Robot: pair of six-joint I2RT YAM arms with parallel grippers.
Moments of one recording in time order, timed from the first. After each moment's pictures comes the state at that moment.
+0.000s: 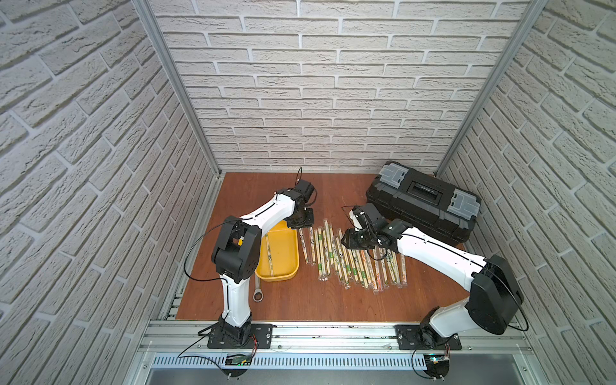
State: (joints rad) left arm -0.49 1.92 1.52 -0.86 0.02 -0.54; right arm 0.60 1.49 1.08 -0.61 -0.09 0.60
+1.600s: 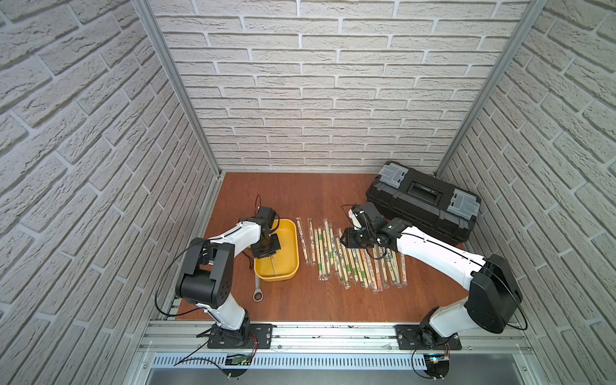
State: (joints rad) left arm -0.23 1.62 0.91 -0.69 0.02 -0.53; right arm 0.60 1.50 1.10 -0.61 -0.10 0.60
